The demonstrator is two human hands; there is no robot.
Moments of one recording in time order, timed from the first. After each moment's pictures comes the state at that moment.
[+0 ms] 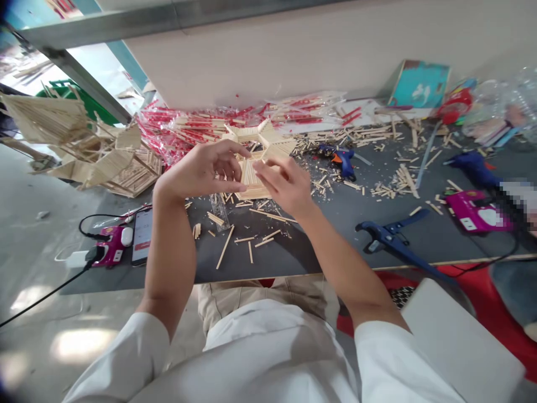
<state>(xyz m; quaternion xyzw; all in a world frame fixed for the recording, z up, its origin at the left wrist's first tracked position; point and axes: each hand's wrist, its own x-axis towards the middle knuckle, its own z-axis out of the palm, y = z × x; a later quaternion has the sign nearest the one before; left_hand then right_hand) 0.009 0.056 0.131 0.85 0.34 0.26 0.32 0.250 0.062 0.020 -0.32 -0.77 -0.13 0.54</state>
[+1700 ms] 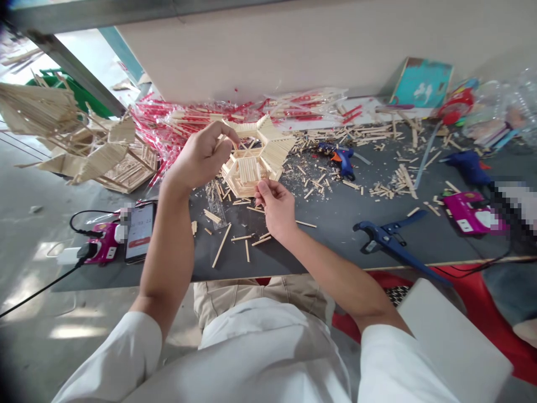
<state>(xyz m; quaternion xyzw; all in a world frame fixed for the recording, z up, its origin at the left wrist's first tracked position) 0.017 0.072 0.116 0.81 0.45 0.33 0.16 0.196 0.017 0.000 -0.38 -0.30 0.62 0.62</state>
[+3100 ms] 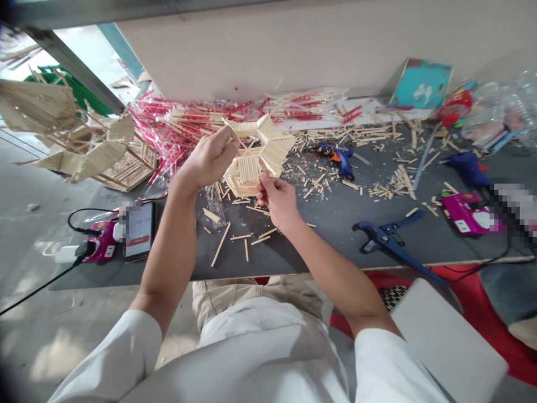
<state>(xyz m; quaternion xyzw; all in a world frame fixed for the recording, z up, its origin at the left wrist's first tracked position) 0.026 0.078 0.106 0.82 0.47 0.30 0.11 0.205 0.031 0.011 -0.41 -0.29 0.66 0.56</state>
